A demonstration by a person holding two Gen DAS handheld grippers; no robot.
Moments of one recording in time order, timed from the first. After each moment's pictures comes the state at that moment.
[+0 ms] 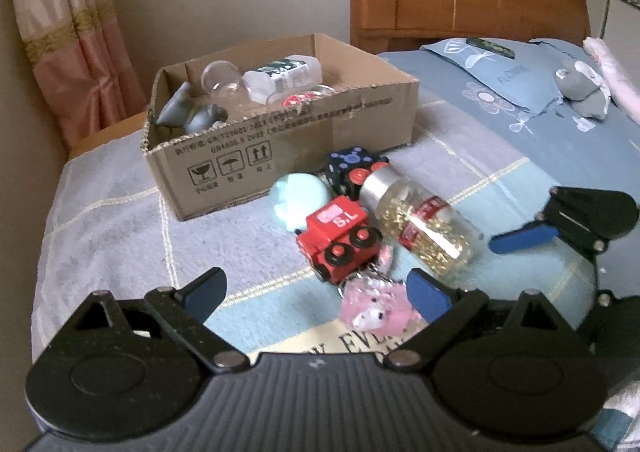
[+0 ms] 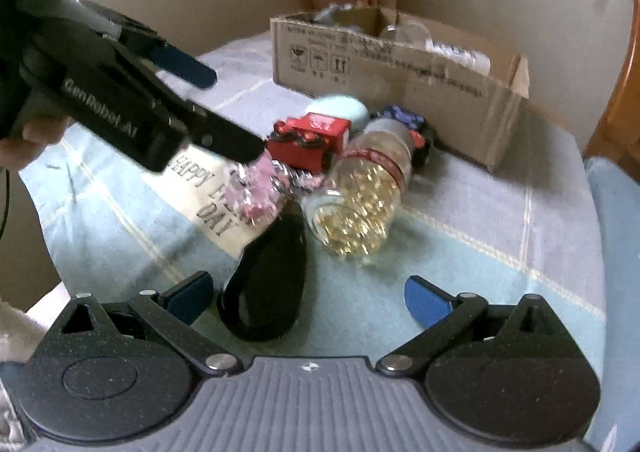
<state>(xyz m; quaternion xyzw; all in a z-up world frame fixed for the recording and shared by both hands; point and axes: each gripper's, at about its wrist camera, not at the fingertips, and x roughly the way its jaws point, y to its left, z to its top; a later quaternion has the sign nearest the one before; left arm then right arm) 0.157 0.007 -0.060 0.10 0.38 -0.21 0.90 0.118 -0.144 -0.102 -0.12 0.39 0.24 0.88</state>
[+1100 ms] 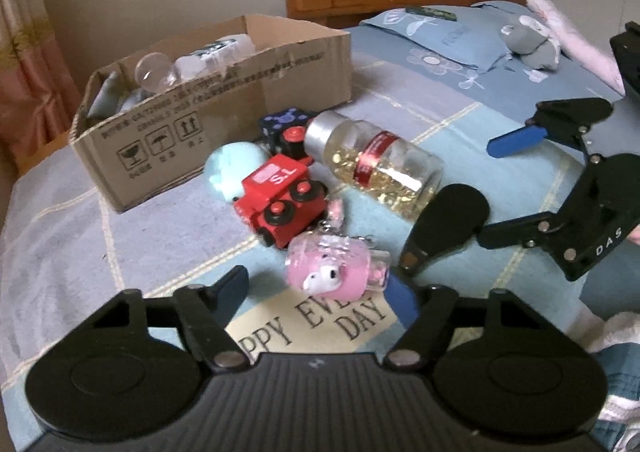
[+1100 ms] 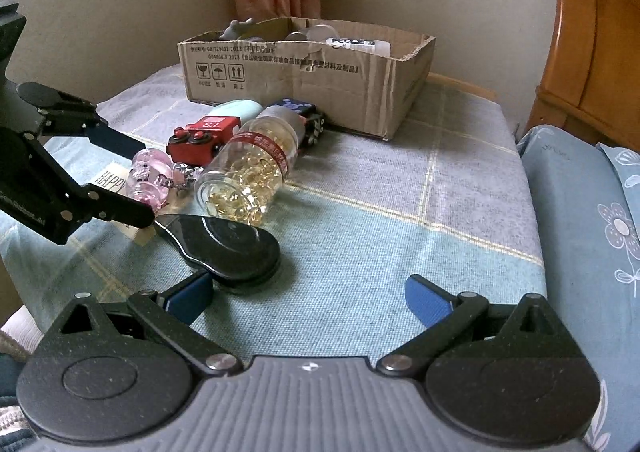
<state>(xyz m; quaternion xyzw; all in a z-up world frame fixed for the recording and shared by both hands) 0.147 -0.005 -0.090 0.15 0.37 -0.29 0.87 0.116 -0.211 -0.109 -0.07 0.37 0.17 0.91</state>
